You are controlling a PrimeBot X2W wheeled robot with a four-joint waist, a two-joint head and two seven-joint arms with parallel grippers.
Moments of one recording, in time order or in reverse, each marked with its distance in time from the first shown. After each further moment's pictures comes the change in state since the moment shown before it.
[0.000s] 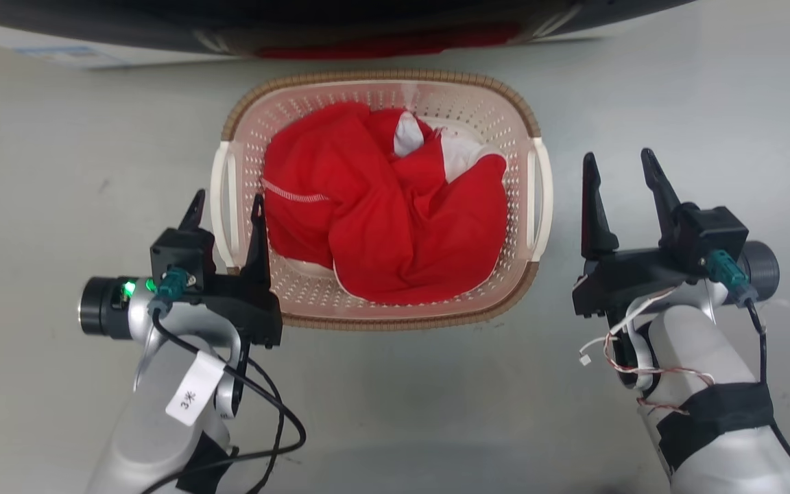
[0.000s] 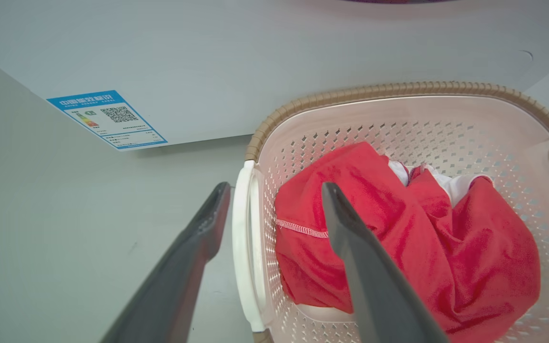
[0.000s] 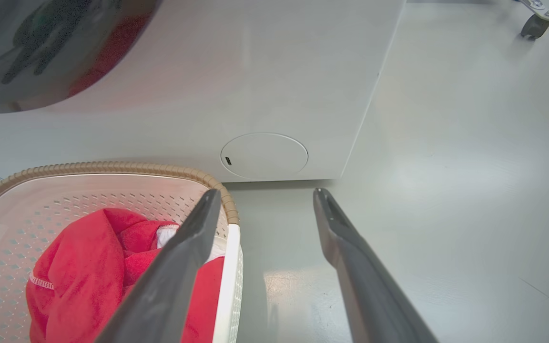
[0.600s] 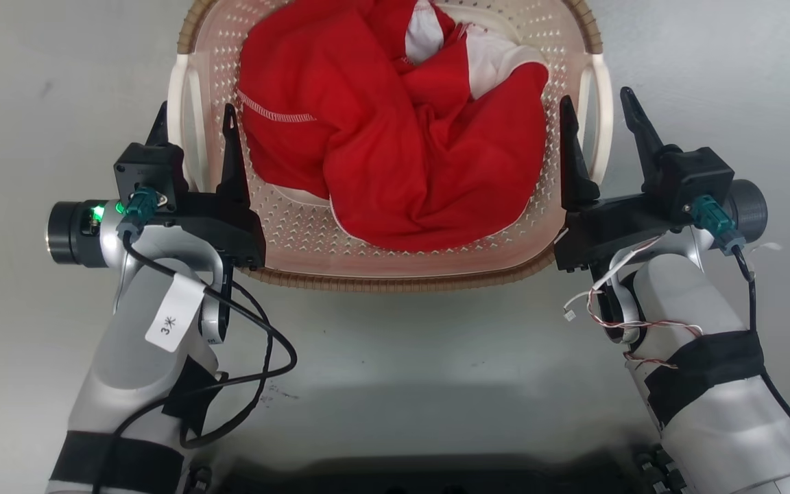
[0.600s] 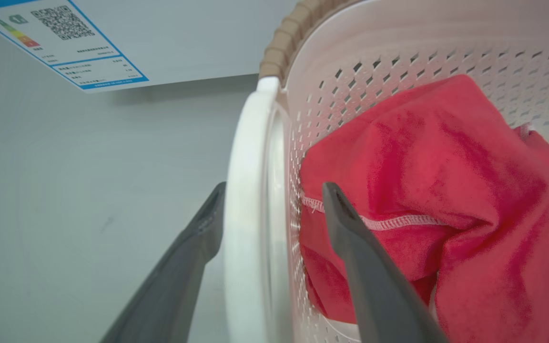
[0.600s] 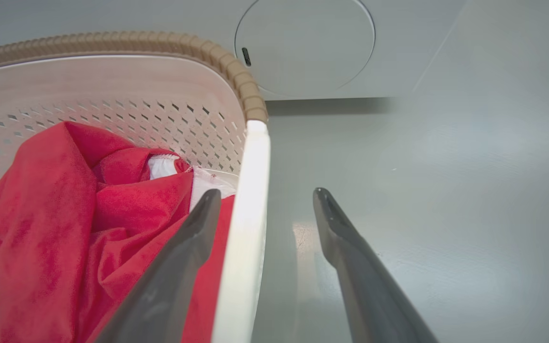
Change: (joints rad) left arm -0.205 -0.007 0.042 0.109 -0.002 0.019 -0.032; right arm -0.151 -0.001 0.077 0.054 0.019 0.004 0.000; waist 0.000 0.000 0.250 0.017
